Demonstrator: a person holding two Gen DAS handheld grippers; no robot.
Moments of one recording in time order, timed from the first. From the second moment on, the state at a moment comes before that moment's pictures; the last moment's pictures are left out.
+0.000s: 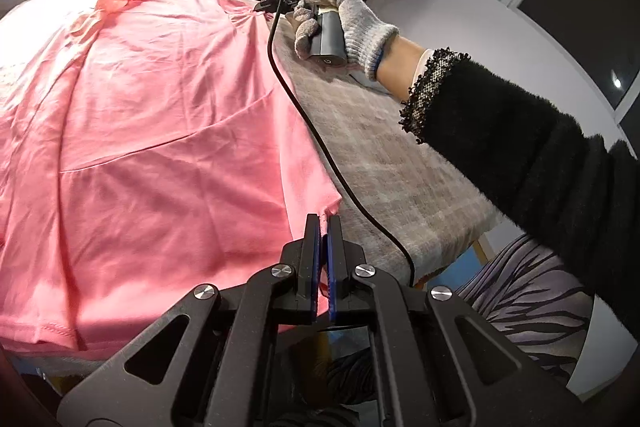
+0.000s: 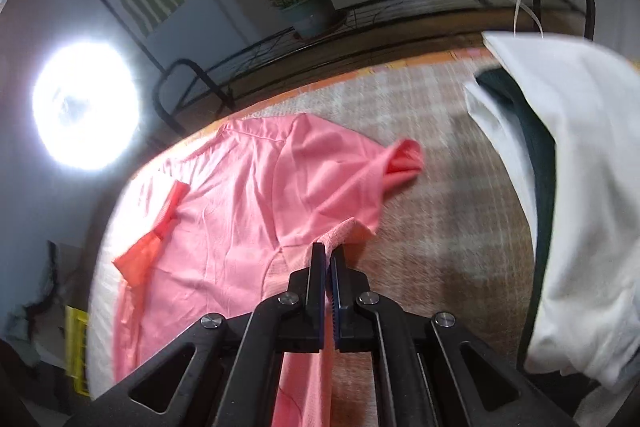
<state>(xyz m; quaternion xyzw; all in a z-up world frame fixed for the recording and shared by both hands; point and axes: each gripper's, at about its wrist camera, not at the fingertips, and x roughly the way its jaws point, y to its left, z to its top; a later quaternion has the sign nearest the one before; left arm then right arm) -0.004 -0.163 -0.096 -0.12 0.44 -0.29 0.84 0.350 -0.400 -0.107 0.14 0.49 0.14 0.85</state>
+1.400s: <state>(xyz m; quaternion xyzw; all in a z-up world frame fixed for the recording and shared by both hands) 0.004 -0.036 -0.060 -0.18 0.40 -0.19 0.88 0.381 -0.316 -0.081 0.09 0.49 0.16 0.85</state>
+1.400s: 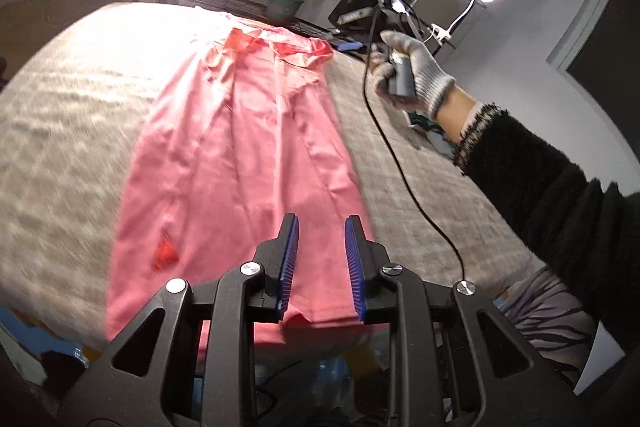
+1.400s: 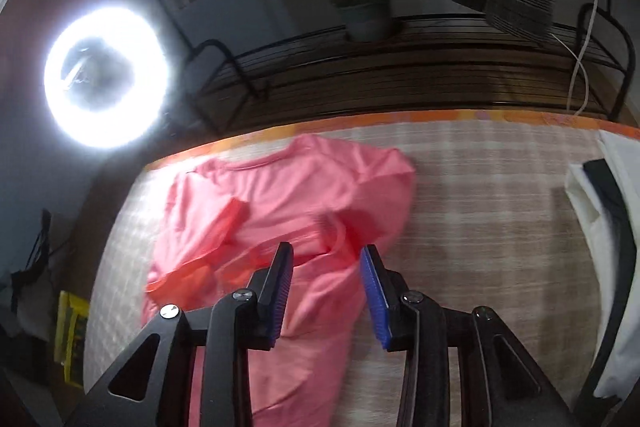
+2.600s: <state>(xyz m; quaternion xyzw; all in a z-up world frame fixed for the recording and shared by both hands) 0.040 0.010 -0.055 -0.20 0.39 -0.15 0.88 0.453 -0.169 -0.135 -0.11 0.51 0.19 0.83</state>
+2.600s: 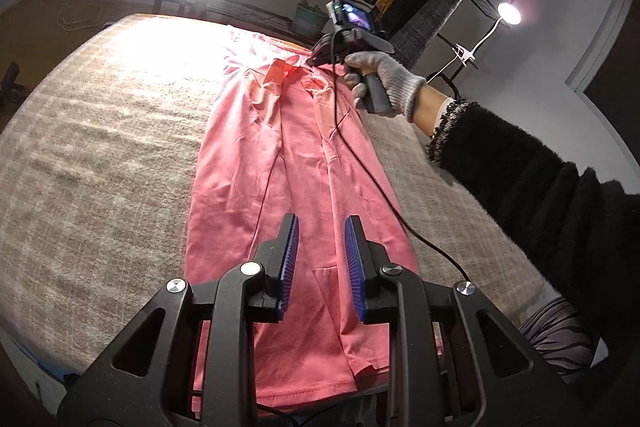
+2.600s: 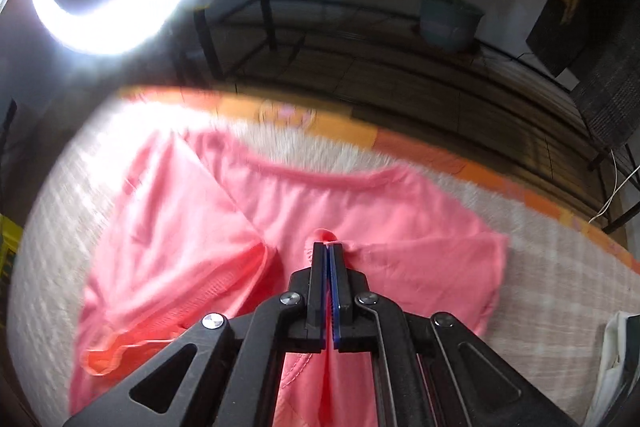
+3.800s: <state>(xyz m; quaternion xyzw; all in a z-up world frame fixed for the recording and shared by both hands) 0.026 0.010 -0.039 -0.15 0.36 -0.14 0.91 0.316 -0.181 -0.080 -0.05 0.49 0.37 0.79</state>
